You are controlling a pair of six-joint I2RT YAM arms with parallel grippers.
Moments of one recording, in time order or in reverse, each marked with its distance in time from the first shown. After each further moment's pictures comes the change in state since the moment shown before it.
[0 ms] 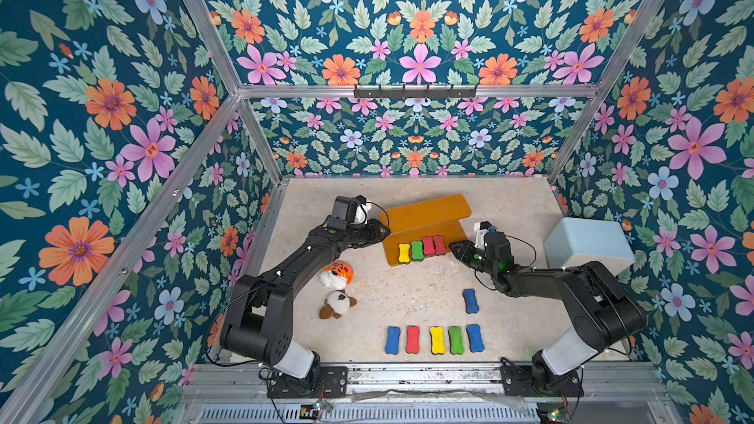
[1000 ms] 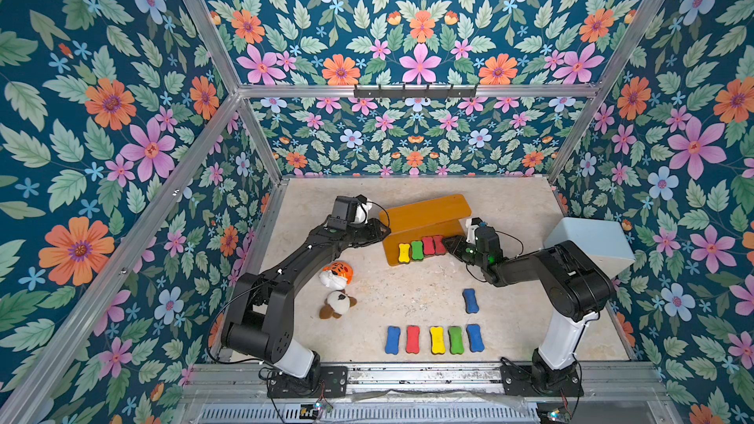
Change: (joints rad) left arm 0.001 0.010 0.001 0.015 0.011 0.002; right arm -0.002 0.212 0.117 0.103 -0.025 0.014
